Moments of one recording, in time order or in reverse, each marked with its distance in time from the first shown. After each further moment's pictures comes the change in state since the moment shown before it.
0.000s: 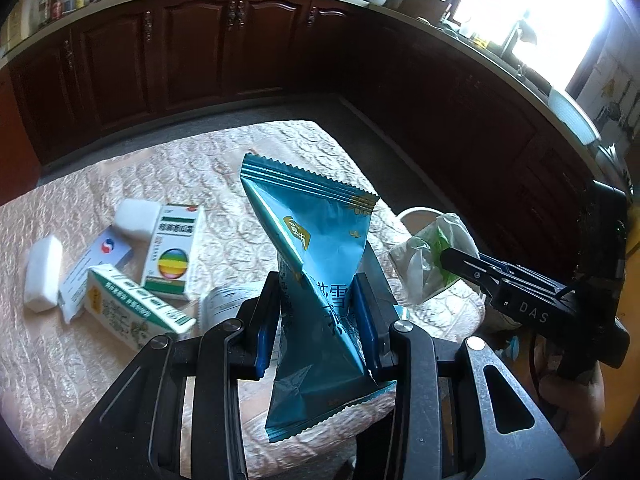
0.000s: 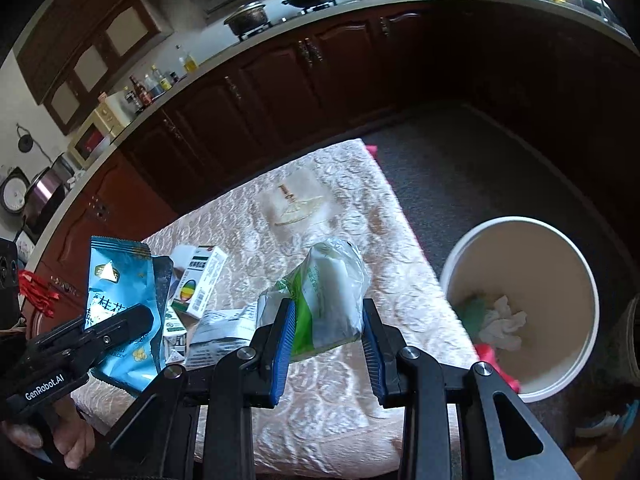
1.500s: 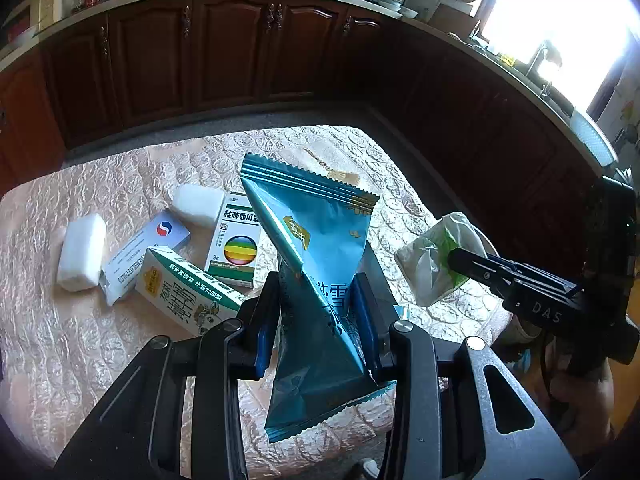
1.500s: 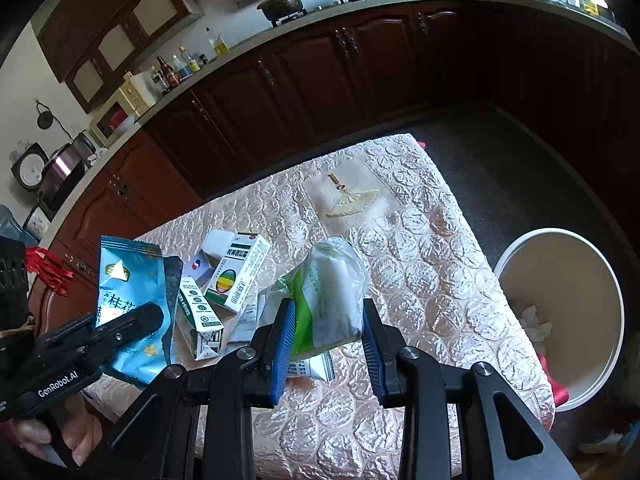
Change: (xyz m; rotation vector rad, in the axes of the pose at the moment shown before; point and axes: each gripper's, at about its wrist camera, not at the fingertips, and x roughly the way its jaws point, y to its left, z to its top) left arm -0.023 0.056 -0.016 -0.081 -0.025 0.062; right arm 0.024 0.057 0.004 -0.079 0.043 0.069
